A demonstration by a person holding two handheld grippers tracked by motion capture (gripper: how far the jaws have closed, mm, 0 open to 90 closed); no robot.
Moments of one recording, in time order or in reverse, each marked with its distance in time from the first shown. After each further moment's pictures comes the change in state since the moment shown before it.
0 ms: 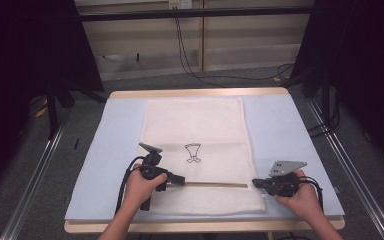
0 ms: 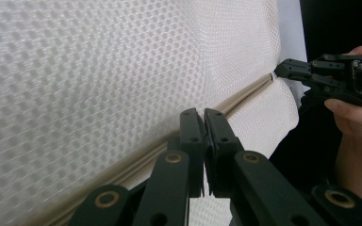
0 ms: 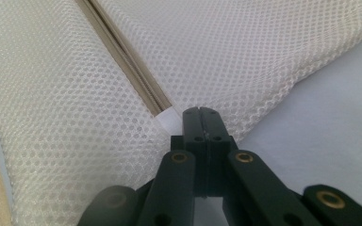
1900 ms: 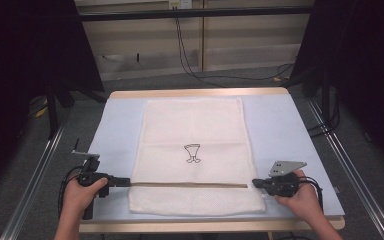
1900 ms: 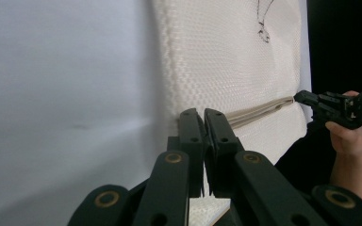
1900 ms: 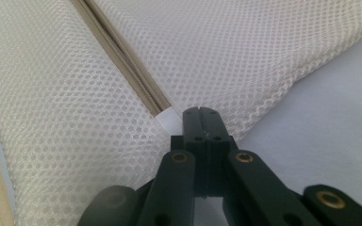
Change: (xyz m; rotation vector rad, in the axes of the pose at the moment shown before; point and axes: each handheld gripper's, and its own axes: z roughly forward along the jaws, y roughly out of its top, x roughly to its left) left arm 0.088 -0.042 -0.130 -0.160 0.022 -0.167; right arm 0.001 0.000 0.000 0.002 -0.003 0.001
